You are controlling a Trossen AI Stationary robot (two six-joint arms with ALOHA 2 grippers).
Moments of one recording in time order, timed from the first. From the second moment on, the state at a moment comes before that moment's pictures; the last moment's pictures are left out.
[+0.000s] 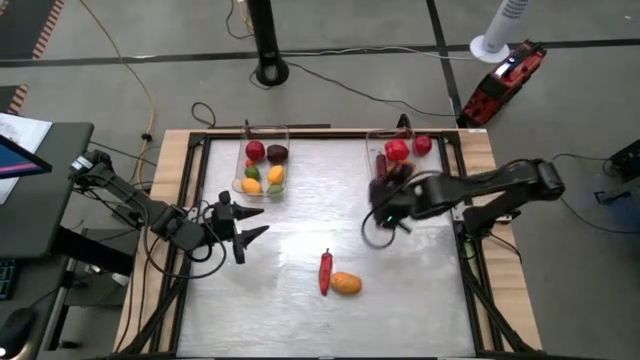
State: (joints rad) left arm -0.55 0.85 0.54 0.03 -0.87 -0.36; right arm 0.15 1.40 1.21 -1.02 0.66 0.20
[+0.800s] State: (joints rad) left arm -0.55 0.85 0.54 0.03 -0.87 -0.36; right arm 0.21 1.39 1.21 -0.84 0.24 0.22
